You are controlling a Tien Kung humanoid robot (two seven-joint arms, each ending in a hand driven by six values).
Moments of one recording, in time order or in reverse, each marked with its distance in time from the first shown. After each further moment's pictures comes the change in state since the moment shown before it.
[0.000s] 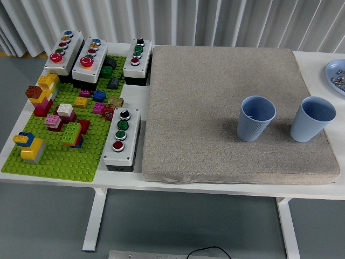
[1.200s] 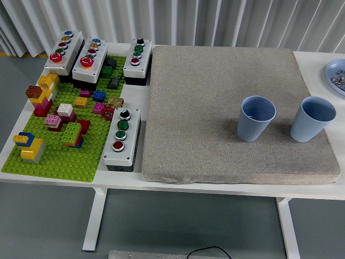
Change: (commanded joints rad) left arm 0.002 0.000 -0.031 0.000 0.025 0.001 0.004; right arm 0.002 0.001 -0.012 0.006 -0.006 0.000 -0.011
